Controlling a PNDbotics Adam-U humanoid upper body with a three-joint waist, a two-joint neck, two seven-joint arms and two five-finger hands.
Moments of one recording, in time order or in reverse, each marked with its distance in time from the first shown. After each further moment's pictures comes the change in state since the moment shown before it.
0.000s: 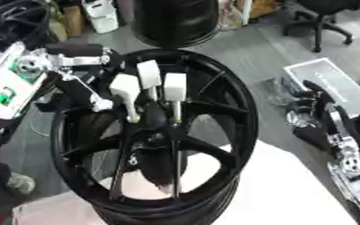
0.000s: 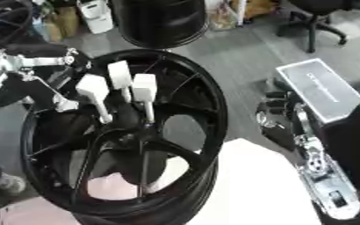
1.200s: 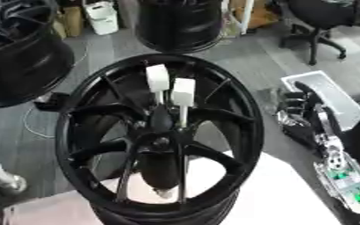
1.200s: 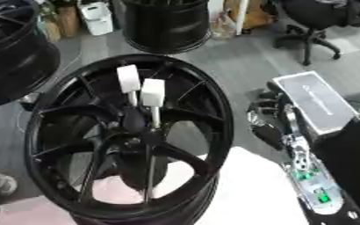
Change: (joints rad) left arm 0.414 0.361 0.363 0.165 -0.054 0.188 0.050; right arm 0.015 0.021 -0.046 0.006 0.000 0.005 -0.047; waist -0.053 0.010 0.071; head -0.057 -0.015
